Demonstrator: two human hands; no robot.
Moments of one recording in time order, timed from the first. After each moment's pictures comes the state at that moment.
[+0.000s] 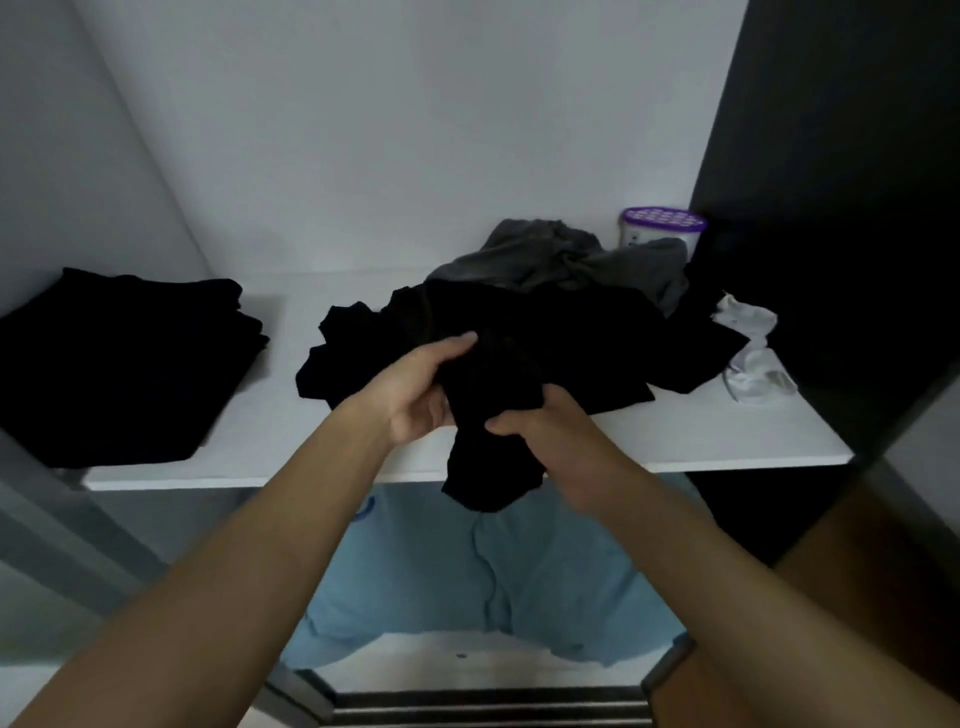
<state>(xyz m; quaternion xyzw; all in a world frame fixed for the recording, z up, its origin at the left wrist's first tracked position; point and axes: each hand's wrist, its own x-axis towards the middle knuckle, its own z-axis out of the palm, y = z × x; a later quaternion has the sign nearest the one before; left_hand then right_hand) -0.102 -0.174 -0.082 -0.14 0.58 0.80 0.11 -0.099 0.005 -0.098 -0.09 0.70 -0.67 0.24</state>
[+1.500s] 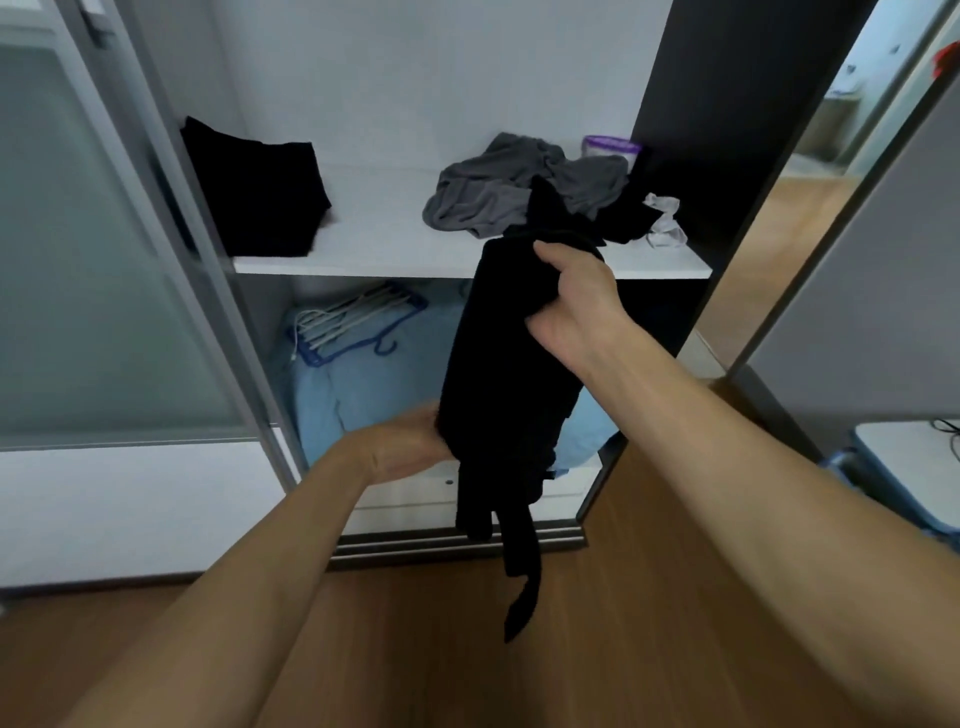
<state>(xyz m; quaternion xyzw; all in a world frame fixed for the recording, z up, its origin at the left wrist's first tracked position) 0.302 -0.158 -0.165 0.12 0.74 0.63 0.19 0.239 0.000 -0.025 0.05 0.41 -0.90 0.15</state>
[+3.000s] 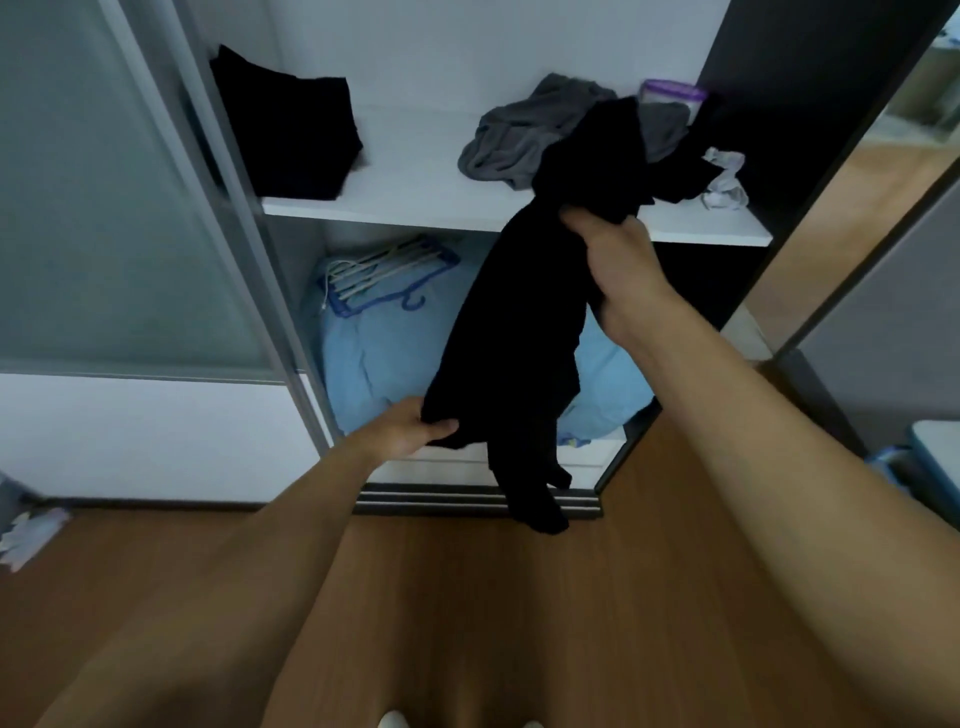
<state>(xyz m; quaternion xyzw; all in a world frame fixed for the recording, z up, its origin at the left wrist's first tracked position) 0.305 -0.176 -0.240 -0.09 0.86 0.48 0.16 0.210 0.020 -0.059 -0.07 0.65 -0.75 0.07</state>
